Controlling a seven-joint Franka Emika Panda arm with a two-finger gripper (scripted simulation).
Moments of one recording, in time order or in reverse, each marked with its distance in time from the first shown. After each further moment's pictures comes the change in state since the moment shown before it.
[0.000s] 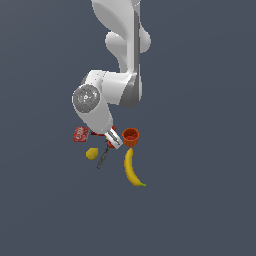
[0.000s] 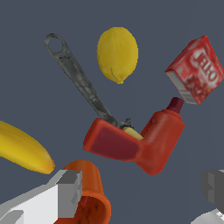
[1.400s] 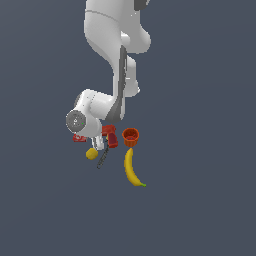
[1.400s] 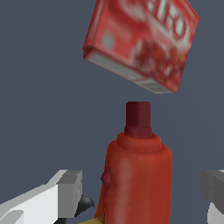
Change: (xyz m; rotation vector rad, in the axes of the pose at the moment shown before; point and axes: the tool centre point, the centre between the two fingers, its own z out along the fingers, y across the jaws) arm 0.024 0.067 0.101 -0.163 -0.104 0.466
